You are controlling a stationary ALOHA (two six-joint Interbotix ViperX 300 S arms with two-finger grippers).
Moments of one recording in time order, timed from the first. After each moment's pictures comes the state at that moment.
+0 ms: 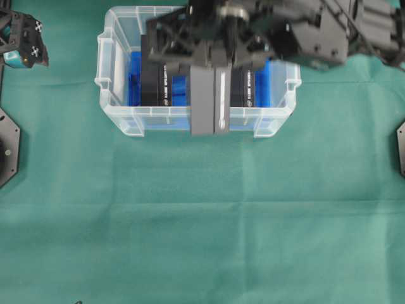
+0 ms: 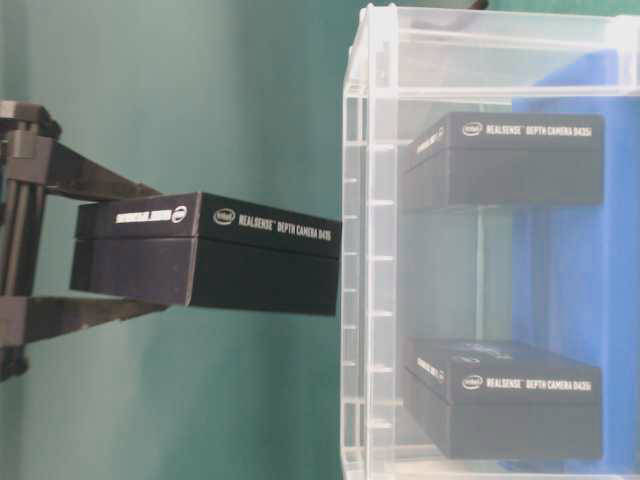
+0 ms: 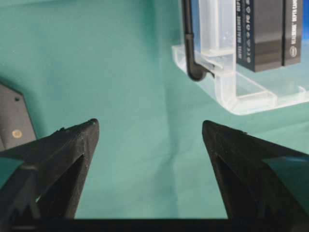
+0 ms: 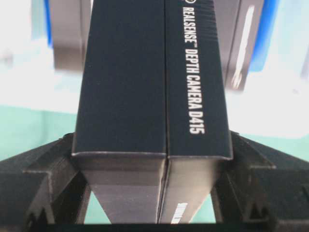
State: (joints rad) left arm 0.37 -0.64 0.45 0.06 1.39 -1.12; right arm -0.08 0.36 -0.74 -0.14 1.75 1.53
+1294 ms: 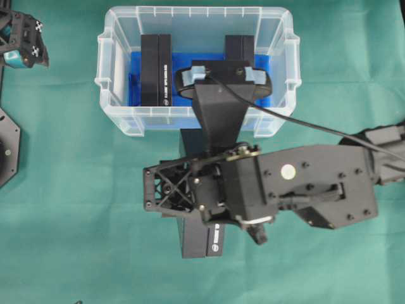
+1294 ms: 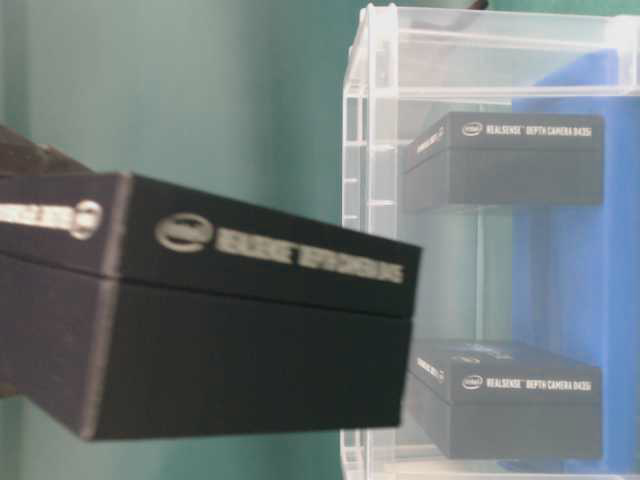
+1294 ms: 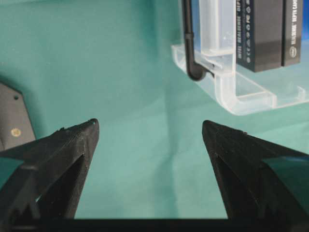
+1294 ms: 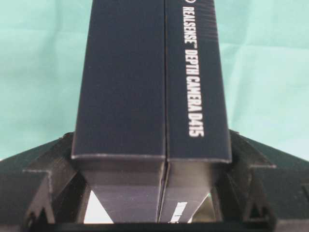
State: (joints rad) left arm 0.37 -0.64 0.45 0.06 1.39 -1.12; right arm 0.24 0.39 -0.74 -0.16 1.71 1.89
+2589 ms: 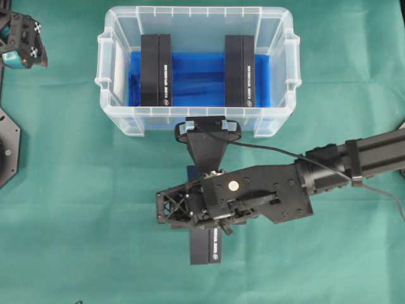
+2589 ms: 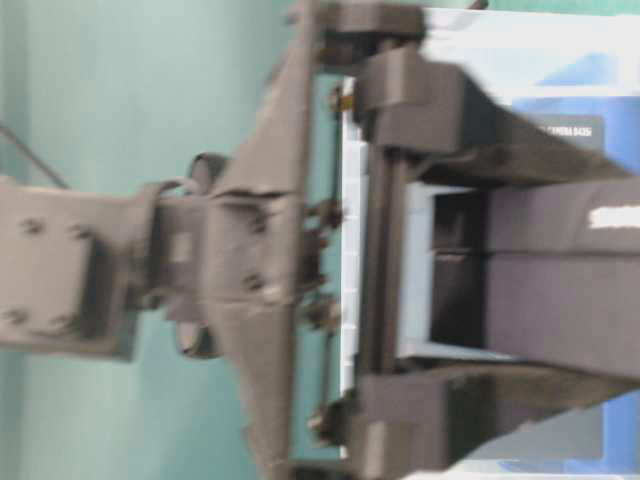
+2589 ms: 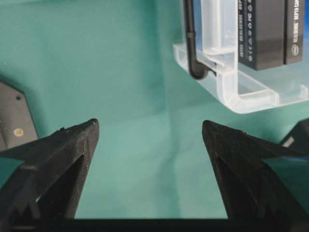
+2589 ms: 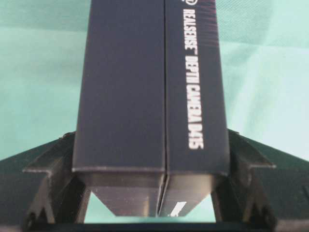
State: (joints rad) left arm 0.37 -0.65 0.45 0.06 1.40 -1.12; right arm 0.22 0.41 -0.21 -0.02 1.21 1.91
